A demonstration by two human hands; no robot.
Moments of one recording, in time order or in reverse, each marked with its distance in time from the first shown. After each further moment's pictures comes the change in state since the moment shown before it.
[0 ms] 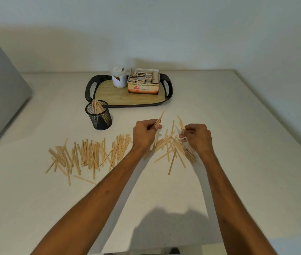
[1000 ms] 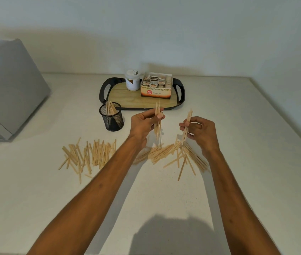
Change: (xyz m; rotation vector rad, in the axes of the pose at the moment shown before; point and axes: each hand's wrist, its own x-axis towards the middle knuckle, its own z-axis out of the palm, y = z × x) left_hand 0.017 0.037 -0.050 -0.514 -0.078 -0.171; right_hand 0.011 -0.036 0.013 0.451 -0.148 -0.069
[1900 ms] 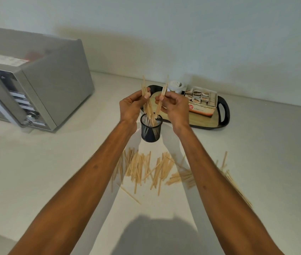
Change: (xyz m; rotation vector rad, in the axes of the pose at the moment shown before) left_hand 0.074 0.084 -0.158 0.026 0.311 0.269; right_hand 0.070 -0.090 0.244 0.138 -0.262 -0.262
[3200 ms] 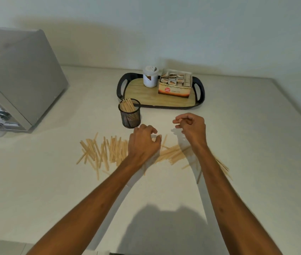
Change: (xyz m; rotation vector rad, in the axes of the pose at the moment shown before) left_hand -0.146 -0.084 0.047 1.190 -0.267 0.227; right_hand -0.111 0.056 -0.136 -0.254 0.242 0.176
